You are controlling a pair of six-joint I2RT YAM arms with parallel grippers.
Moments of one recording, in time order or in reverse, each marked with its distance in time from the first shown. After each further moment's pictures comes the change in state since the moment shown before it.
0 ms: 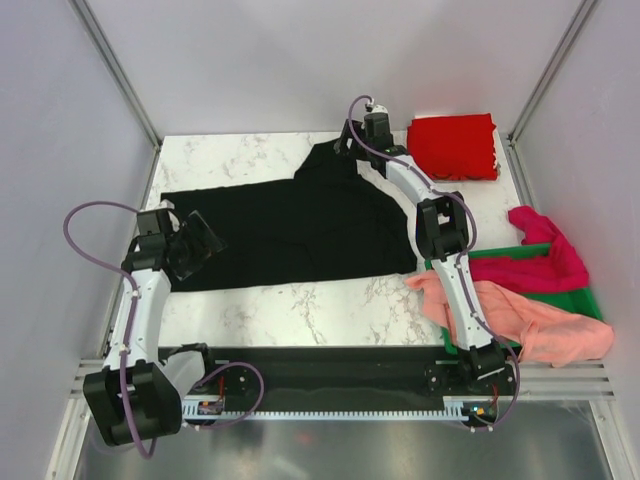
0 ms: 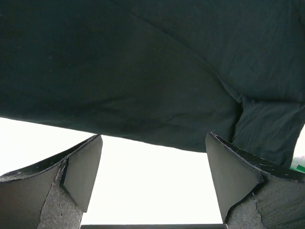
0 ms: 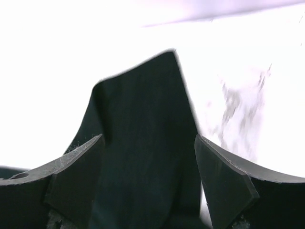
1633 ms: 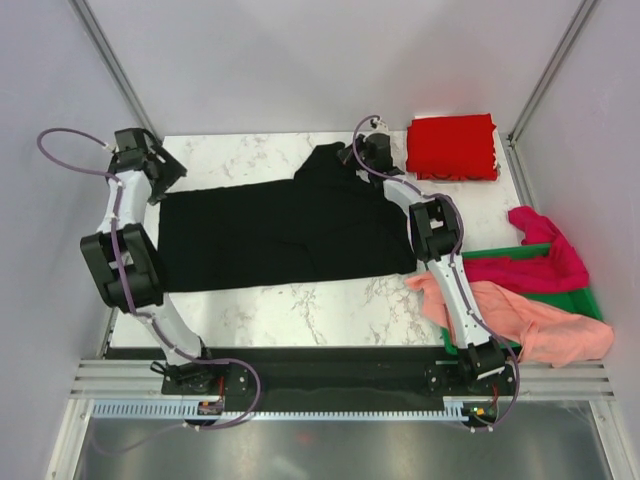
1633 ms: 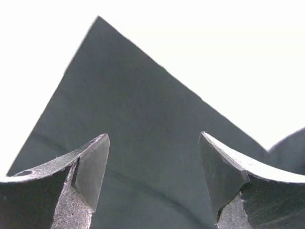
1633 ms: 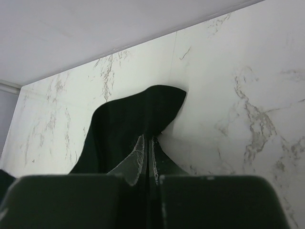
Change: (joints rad) left arm 0.081 0.763 0.724 0.083 -0.214 -0.047; right arm -0.027 0.187 -0.050 0.475 -0.116 0.201
